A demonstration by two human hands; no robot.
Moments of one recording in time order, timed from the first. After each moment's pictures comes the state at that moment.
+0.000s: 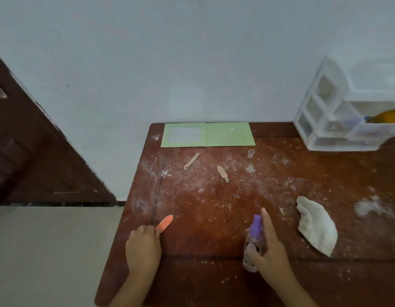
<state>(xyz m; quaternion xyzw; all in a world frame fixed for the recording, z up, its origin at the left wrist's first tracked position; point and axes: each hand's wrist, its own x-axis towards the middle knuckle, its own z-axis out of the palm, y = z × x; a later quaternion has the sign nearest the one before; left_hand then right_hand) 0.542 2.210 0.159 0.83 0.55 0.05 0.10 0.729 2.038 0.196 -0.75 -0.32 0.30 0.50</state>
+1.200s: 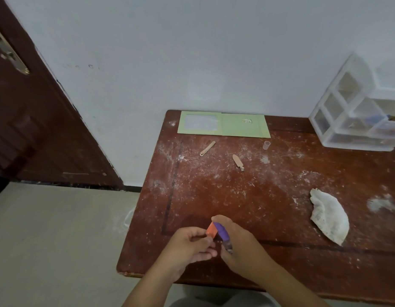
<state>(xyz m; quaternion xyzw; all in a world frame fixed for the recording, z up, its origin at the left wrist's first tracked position) 0.538 2.159 0.220 0.47 0.44 0.04 0.76 0.663 2.073 0.219 -0.73 -0.56 0.31 0.23</state>
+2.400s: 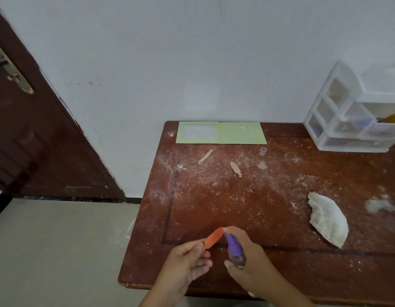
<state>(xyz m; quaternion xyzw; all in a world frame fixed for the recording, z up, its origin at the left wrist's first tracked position) 0.531 2.143 0.219 0.36 0.47 0.13 0.79 0.666 2.050 0.226 -0.70 -0.49 0.39 0.34</state>
